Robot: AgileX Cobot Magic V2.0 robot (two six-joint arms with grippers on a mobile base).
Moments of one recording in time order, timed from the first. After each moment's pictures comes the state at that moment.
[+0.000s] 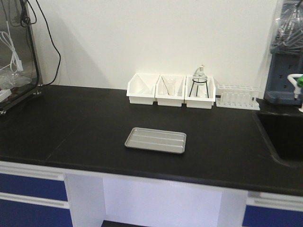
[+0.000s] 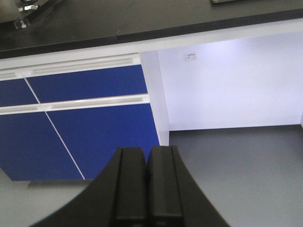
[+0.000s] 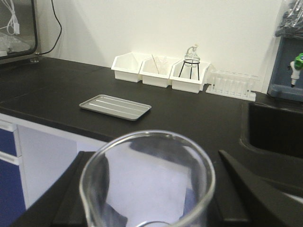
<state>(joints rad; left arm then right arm) -0.06 -0.02 0.03 0.11 0.39 0.02 0.51 -0.01 -0.34 -0.58 0.58 0.48</state>
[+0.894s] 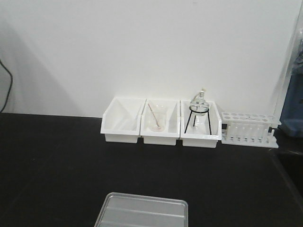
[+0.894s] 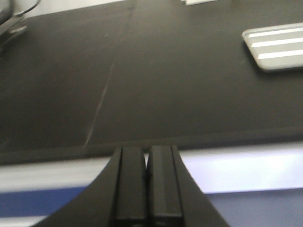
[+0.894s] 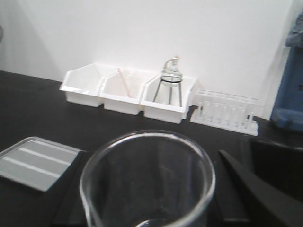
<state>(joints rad) -0.06 -0.02 0.03 0.11 0.39 0.02 0.51 -0.01 -0.34 -0.58 0.58 0.48</state>
